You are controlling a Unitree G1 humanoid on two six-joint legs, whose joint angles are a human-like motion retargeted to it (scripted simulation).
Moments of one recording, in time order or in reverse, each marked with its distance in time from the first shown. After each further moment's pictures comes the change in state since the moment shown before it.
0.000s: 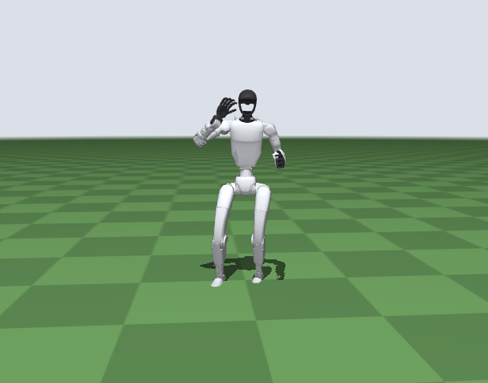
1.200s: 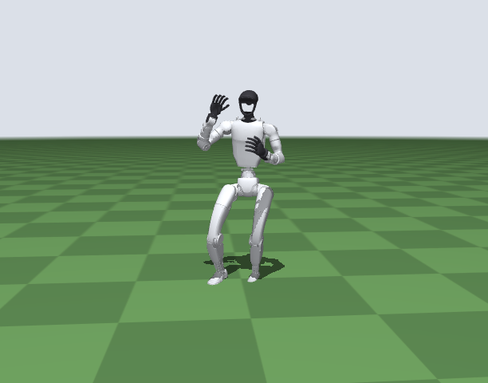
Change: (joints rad) left arm -0.241 -0.010 -0.165 -0.050 -0.160 -0.007 -0.252; right arm 0.075 0.228 -0.215 -0.052 0.080 -0.053 0.212; waist -0.094 -0.051 -0.056; left_leg 0.020 -0.087 0.086 0.014 -0.053 0.076; right_leg -0.163 -0.120 -0.003 0.313 0.019 -0.050
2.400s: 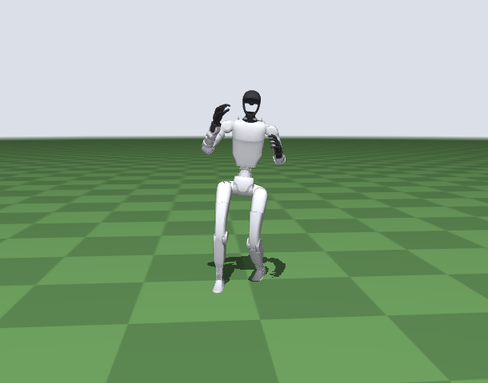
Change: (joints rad) left arm 0.102 0.008 0.225 -0.143 0.275 0.004 0.113; right arm 0.281 0.177 -0.020 -0.041 0.403 -0.051 0.160; waist 0.068 0.121 0.041; left_leg -0.072 0.181 -0.215 0.330 0.041 -0.164; right_leg 0.033 0.360 0.038 -0.374 0.215 0.045
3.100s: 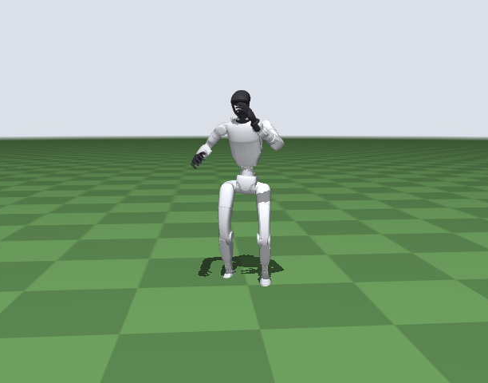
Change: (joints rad) left arm -0.952 0.327 -0.325 0.227 -0.255 -0.031 0.124; right arm 0.235 -0.145 0.269 0.591 0.140 0.006 0.143; waist -0.109 0.079 0.035; left_leg -0.418 0.201 0.257 0.078 -0.005 0.089; right_leg 0.243 -0.040 -0.059 -0.125 -0.235 -0.060
